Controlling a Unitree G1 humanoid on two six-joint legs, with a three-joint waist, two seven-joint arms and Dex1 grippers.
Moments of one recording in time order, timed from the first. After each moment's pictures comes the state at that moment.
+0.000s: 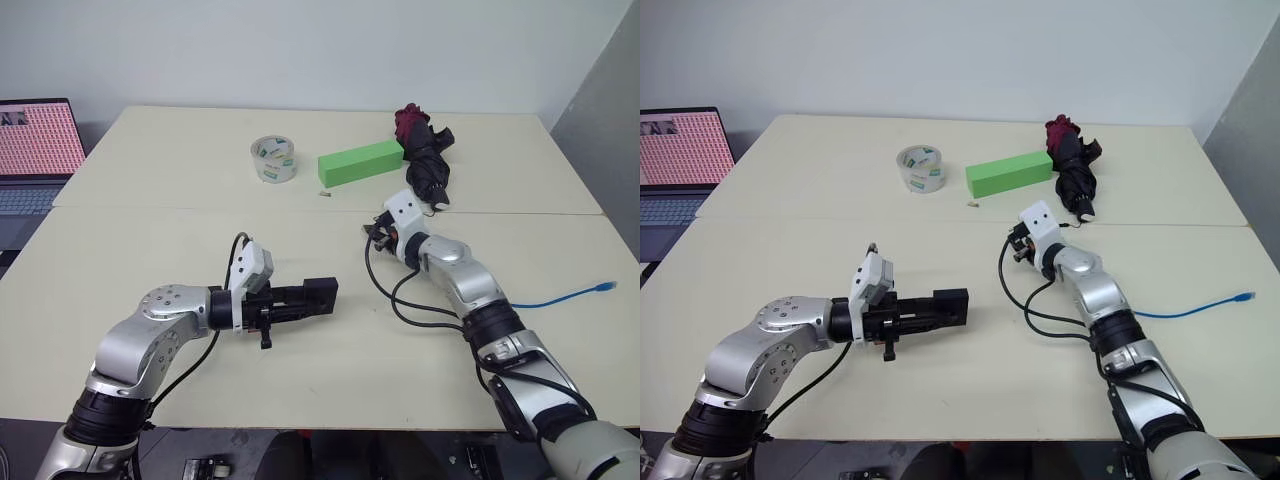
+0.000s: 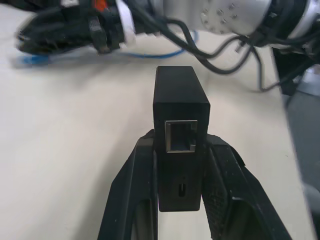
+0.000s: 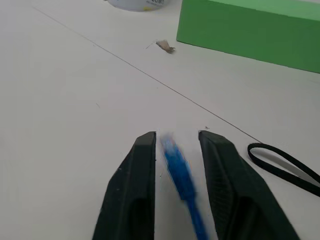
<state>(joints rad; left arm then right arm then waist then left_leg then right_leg) -0.27 0.65 -0.03 -0.24 -0.55 0.55 -1.00 -0.81 -0.25 0.23 0.61 0.10 0.21 0.41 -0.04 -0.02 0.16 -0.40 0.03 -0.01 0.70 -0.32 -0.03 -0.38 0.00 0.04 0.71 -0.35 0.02</state>
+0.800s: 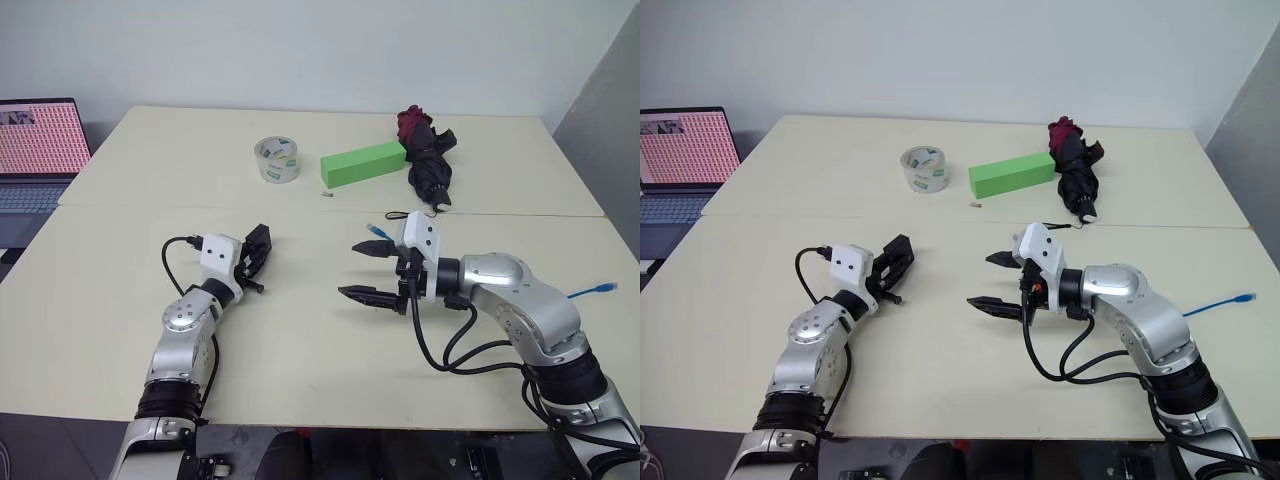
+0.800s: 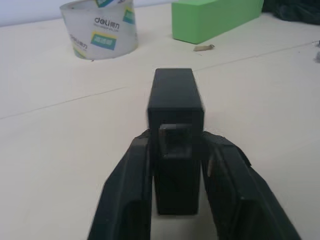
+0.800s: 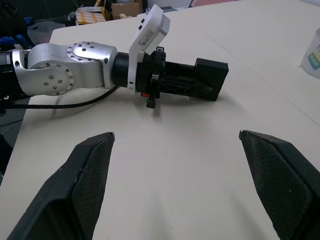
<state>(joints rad) -0.34 0.36 0.11 0.36 -0.20 -0.03 -0.49 -0.52 -0.51 0.22 -0.34 0.44 0.67 0.84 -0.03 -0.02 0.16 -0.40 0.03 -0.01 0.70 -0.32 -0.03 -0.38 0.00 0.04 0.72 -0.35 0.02</state>
